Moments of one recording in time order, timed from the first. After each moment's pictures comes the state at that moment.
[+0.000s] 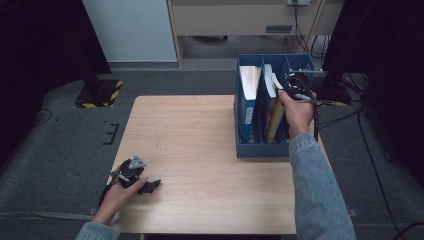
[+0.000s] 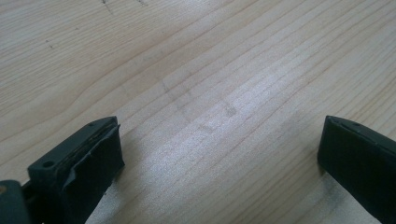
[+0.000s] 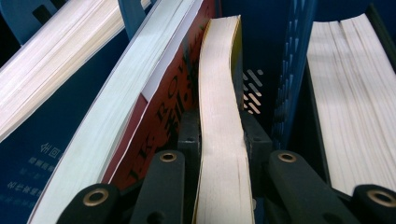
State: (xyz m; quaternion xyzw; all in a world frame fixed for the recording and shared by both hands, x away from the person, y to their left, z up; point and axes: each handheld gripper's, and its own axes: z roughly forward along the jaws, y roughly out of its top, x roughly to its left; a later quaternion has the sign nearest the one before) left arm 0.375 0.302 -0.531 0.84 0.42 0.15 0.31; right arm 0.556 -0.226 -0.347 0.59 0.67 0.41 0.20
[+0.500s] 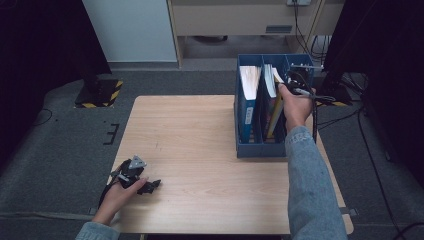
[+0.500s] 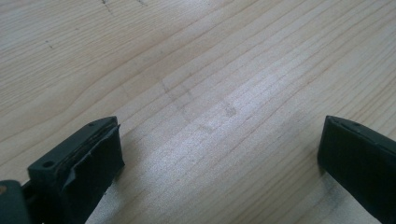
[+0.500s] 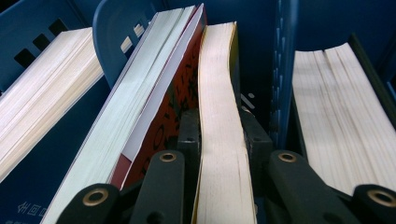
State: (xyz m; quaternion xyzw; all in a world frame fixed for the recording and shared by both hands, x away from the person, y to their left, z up) left arm 0.374 0.302 -0.531 0.84 0.42 0.15 0.31; right arm 0.572 -0.226 -0.344 0.60 0.64 0.42 0.22
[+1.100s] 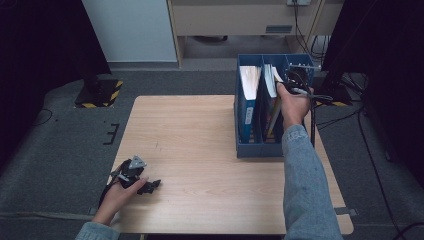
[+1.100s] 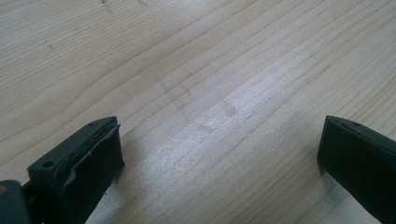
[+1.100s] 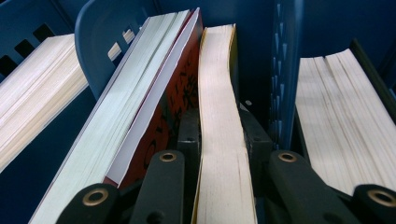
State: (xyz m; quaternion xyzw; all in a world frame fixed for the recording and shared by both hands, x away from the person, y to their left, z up) left arm 0.375 0.302 -0.531 0.84 0.42 0.15 0.31; right arm 0.580 -0.224 -0.350 0.61 0.63 0.43 0.23
